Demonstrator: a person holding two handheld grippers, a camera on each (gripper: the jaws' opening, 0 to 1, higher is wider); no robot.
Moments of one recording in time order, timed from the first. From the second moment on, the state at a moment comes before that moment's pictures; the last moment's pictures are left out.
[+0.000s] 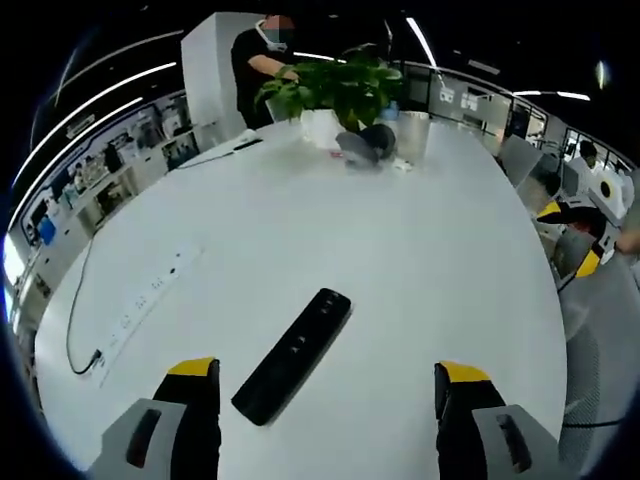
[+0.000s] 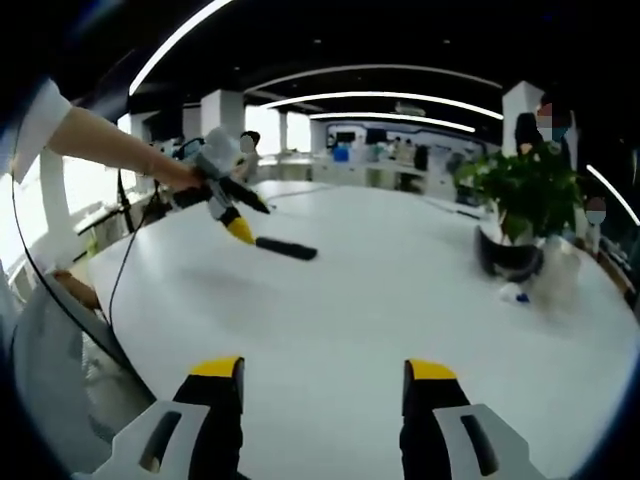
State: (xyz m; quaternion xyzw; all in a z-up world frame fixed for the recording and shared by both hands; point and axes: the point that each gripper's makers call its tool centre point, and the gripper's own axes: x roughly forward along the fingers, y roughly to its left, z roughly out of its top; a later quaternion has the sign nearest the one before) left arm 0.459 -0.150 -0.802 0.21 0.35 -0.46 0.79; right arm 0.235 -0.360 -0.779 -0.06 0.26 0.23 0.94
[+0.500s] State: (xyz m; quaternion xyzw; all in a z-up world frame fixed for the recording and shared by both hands) left arm 0.467 -0.149 -0.812 0.23 0.36 -0.47 0.77; right arm 0.234 -0.362 -0.782 -0.06 0.27 0.22 0.94
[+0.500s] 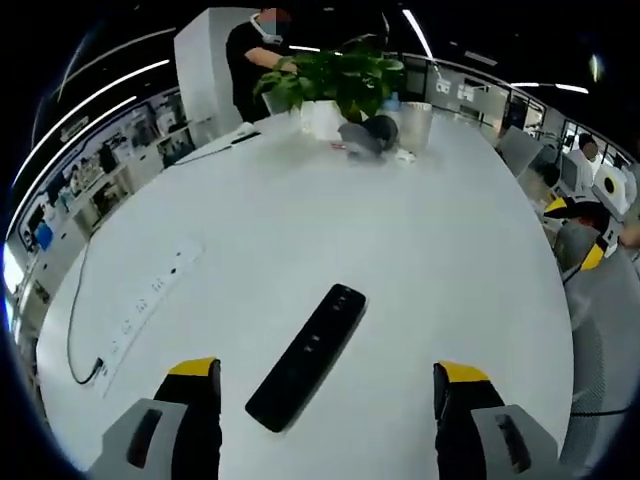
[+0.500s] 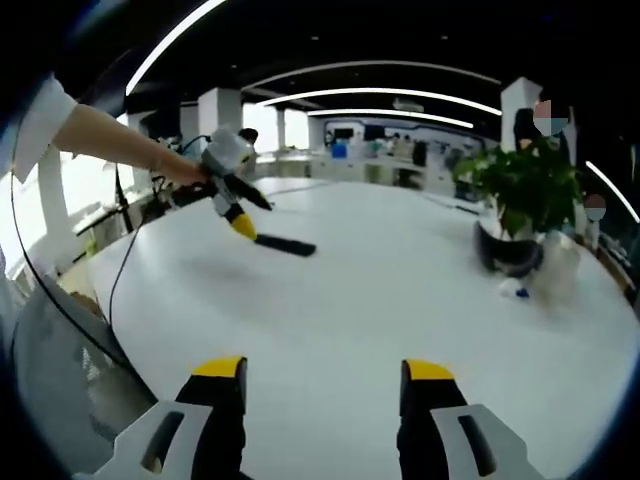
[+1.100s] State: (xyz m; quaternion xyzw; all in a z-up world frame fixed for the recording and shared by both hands) left arm 0.485 -0.154 -0.826 0.27 0.36 -0.48 0.75; right arm 0.233 -0.361 -0.789 -0.06 0.28 0.23 0.93
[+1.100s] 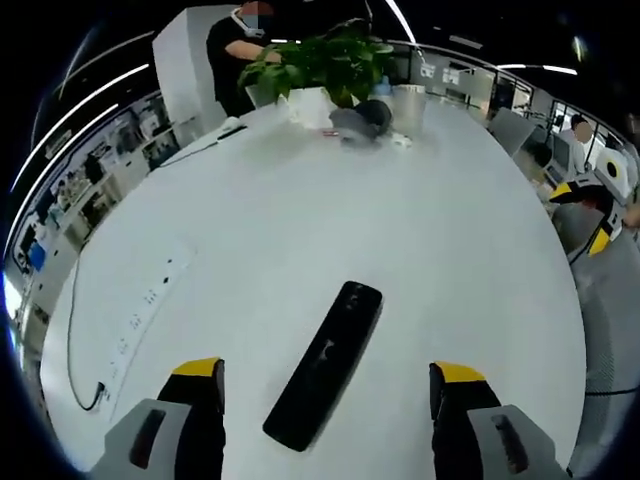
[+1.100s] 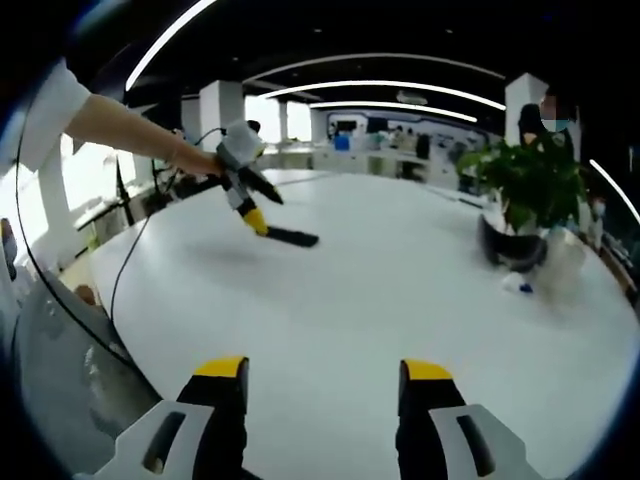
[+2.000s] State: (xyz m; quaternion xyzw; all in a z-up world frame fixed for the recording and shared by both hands) left arm 0.501 -0.162 -0.845 0.27 0.38 -0.49 0.74; right arm 0.231 -0.361 -0.795 -0.06 0.30 0.23 0.92
